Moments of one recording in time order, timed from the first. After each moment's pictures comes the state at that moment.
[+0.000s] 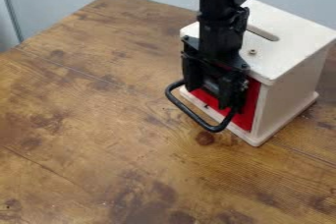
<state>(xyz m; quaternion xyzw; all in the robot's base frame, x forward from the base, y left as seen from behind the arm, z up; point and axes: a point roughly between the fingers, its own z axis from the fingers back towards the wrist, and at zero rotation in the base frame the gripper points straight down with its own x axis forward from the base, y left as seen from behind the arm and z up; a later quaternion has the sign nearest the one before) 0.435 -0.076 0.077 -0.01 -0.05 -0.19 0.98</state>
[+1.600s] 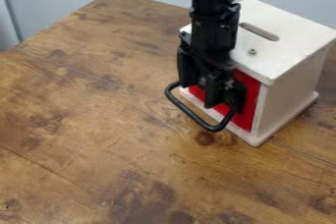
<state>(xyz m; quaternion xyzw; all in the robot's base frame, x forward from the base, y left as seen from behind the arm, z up) 0.431 -0.065 0.087 -0.01 -0.03 -0.28 0.96</state>
